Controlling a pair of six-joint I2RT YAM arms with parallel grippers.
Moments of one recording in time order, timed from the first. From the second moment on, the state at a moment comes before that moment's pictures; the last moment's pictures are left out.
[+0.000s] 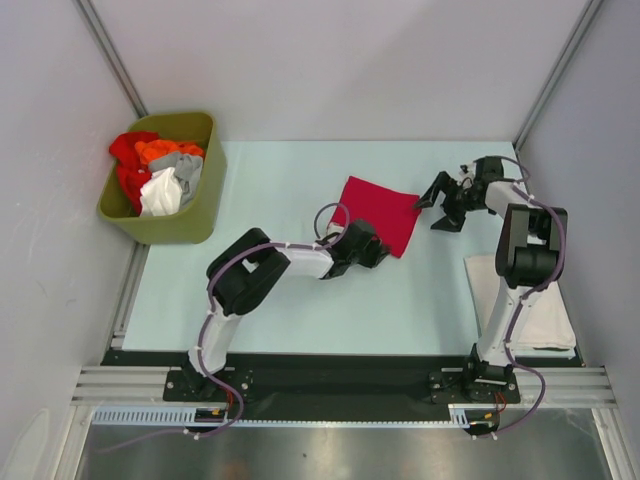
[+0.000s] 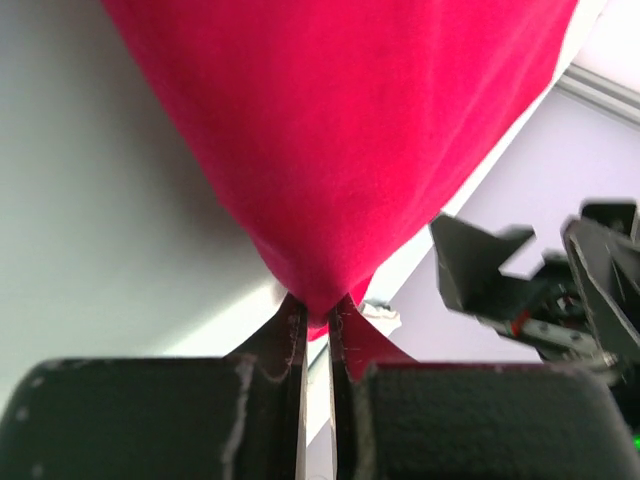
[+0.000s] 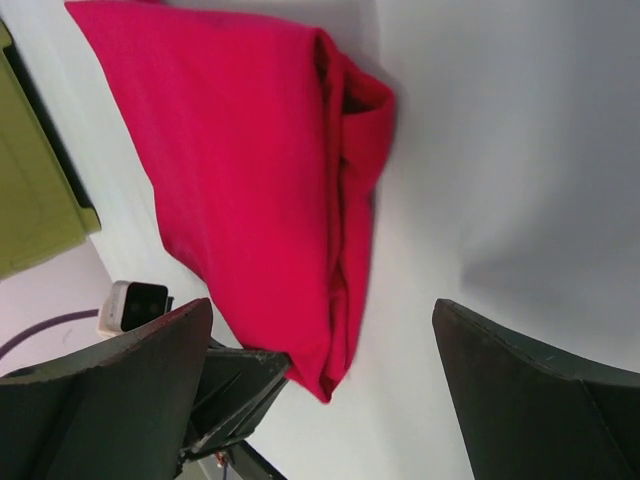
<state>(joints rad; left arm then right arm) -0.87 2.15 1.27 0.18 -0.13 -1.88 -0.13 2.04 1.46 -0.52 -0.67 0.42</state>
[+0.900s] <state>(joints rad) -0.86 2.01 1.16 0.25 -0.05 -1.84 -0.06 2.05 1.26 -0.20 -0.76 0.71</state>
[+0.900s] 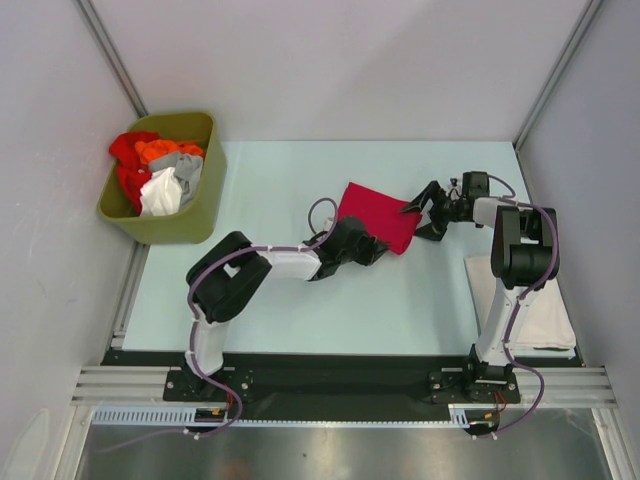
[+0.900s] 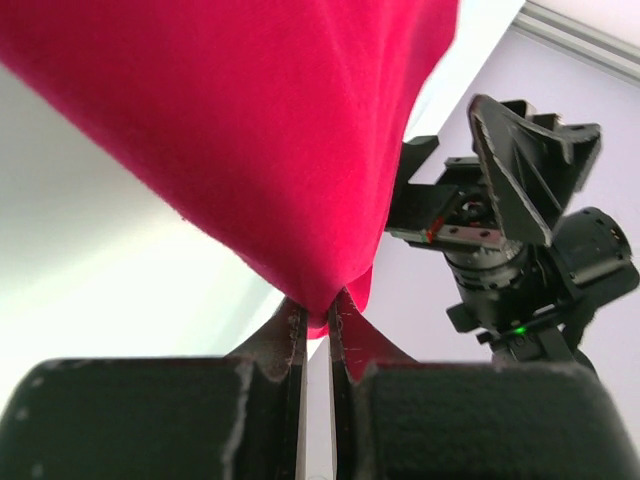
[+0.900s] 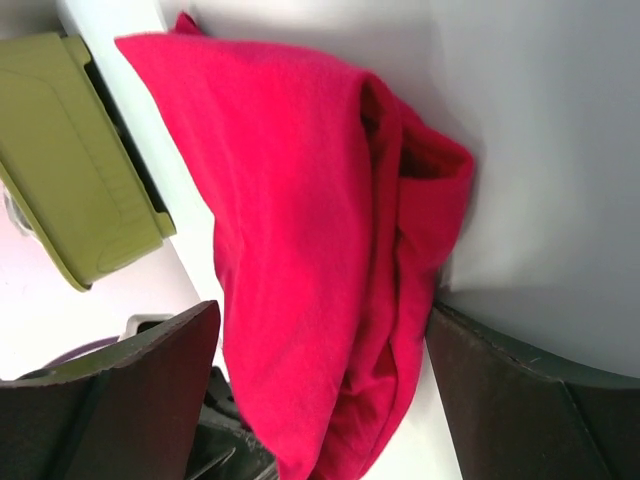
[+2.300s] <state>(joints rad) -0.85 1.94 0.99 0.37 0.02 -1.82 -0.04 2.07 1.09 0.24 -0.61 0.84</state>
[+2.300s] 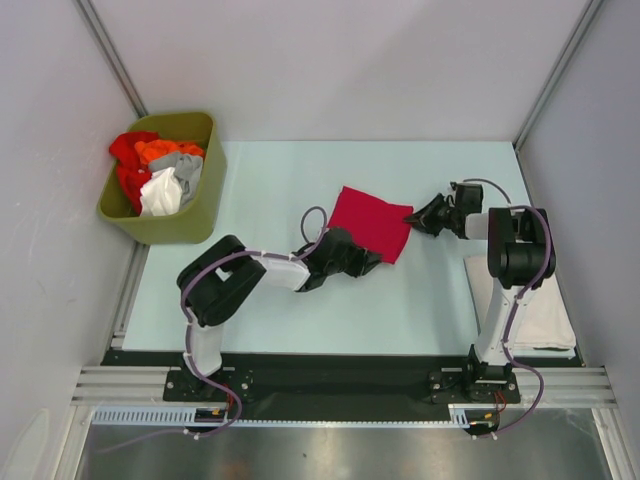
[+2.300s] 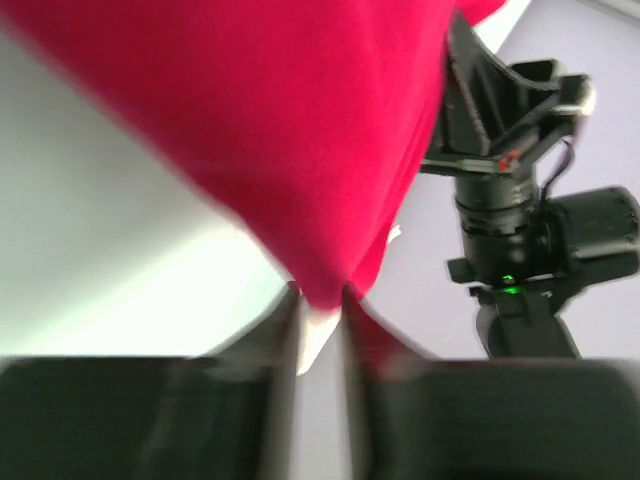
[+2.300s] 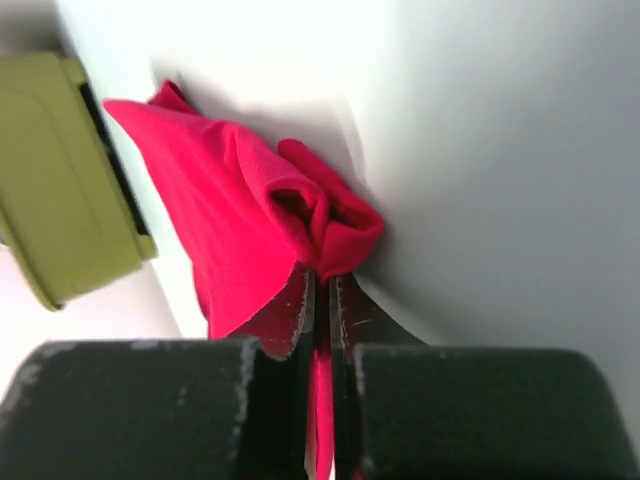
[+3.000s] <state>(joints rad) -0.76 1.69 0.94 0.05 0.51 -1.00 0.02 1.53 1.01 -0.26 0.14 0.78</state>
